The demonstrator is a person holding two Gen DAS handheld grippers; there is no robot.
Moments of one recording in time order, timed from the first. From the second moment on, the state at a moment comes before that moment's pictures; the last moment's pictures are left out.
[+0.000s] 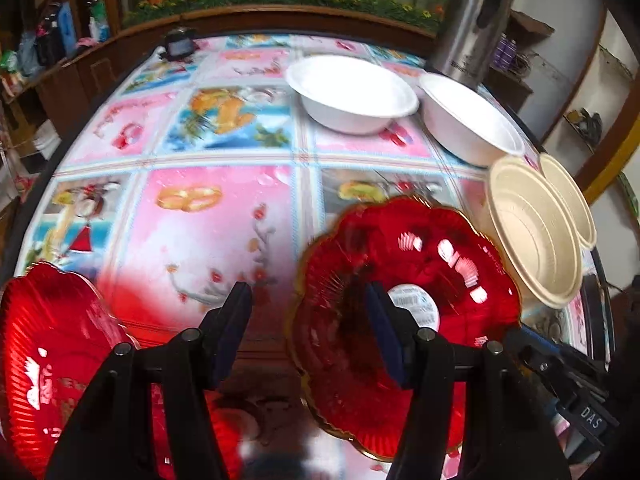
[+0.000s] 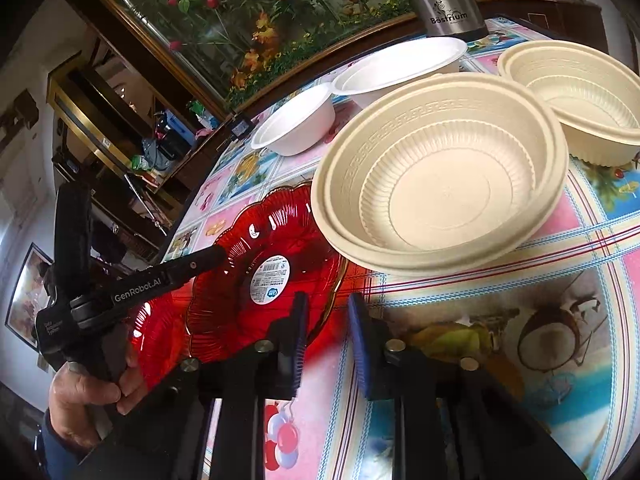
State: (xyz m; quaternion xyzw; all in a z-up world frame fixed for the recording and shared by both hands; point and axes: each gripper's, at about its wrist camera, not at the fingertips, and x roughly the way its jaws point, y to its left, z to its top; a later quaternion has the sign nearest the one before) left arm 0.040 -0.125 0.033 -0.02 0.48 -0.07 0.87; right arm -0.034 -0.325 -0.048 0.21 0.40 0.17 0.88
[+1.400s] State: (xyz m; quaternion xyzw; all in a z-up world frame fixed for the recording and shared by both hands) left arm -0.030 -0.113 0.067 -0.02 0.41 -0.10 0.91; right arm -0.077 -0.309 -0.013 0.17 0.33 0.20 0.91
